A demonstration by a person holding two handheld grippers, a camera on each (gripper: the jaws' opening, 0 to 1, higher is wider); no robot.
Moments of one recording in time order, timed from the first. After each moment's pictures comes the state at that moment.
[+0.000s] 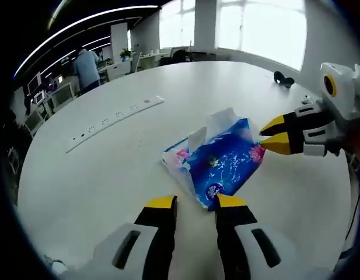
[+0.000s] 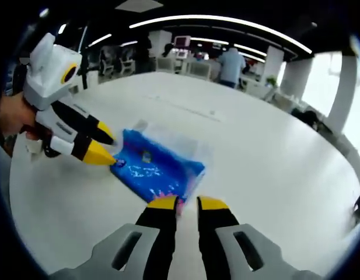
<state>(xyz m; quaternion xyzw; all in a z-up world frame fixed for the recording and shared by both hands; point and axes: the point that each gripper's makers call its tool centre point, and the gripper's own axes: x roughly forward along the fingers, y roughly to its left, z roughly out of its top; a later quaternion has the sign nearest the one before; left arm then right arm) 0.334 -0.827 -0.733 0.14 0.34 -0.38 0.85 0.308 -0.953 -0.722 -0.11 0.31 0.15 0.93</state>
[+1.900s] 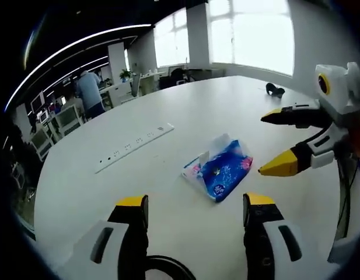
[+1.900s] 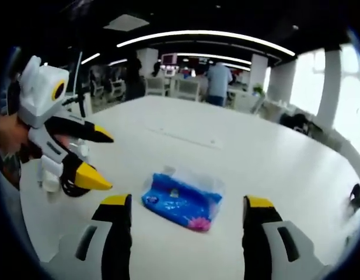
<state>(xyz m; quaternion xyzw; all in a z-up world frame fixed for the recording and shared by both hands) 0.319 -0.778 -0.654 0.15 0.27 -0.39 0.87 0.289 -0.903 -0.647 -0.08 0.25 0.12 0.96</state>
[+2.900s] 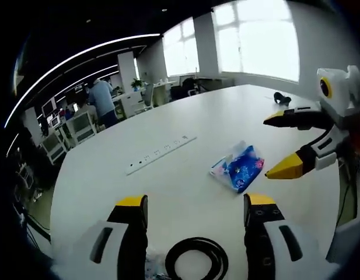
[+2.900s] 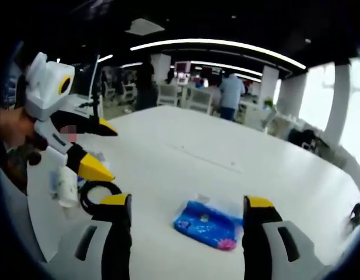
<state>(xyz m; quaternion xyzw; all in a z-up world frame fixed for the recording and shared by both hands) 0.322 -0.706 -0.610 0.15 0.23 -0.36 0.89 0.293 -0.835 -0.607 -0.10 0.22 0.16 0.96</state>
